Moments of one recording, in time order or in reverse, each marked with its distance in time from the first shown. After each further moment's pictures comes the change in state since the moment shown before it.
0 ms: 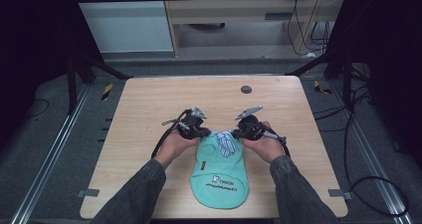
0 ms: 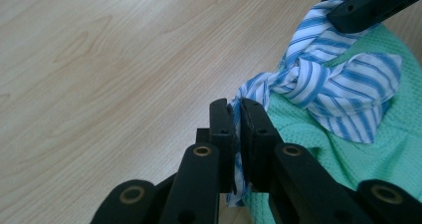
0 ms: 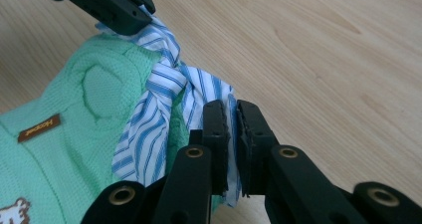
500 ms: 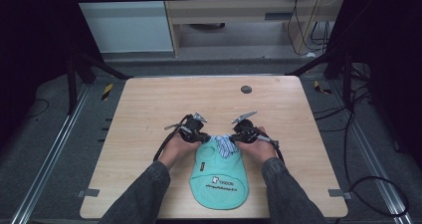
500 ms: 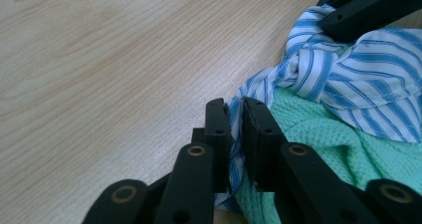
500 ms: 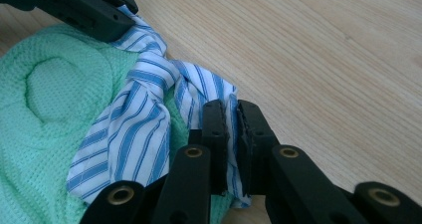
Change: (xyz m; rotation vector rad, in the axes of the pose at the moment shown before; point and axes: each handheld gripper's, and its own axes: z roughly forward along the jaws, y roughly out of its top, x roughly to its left) left arm 0.006 -0.021 0.032 0.060 0.002 -0.079; right arm -0.003 -0.015 0.041 0.063 -0.004 0.092
